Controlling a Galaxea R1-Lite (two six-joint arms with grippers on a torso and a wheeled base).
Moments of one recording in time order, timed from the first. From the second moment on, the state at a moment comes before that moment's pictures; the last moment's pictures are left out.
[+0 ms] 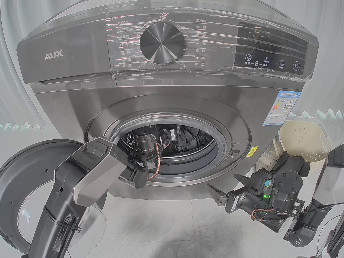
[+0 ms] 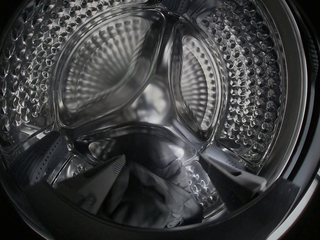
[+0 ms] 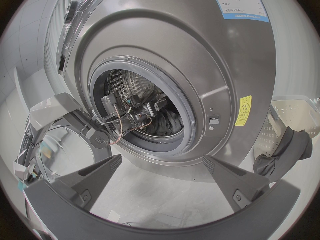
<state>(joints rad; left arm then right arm) -0.50 2.66 -1.63 -1.19 0.19 -0.08 0.74 1.99 -0.24 -1.55 -0.23 0.27</state>
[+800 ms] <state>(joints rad) -0.60 2.51 -1.15 -1.28 0.20 -0.07 0.74 1.98 -0.23 -1.55 -0.23 0.27</state>
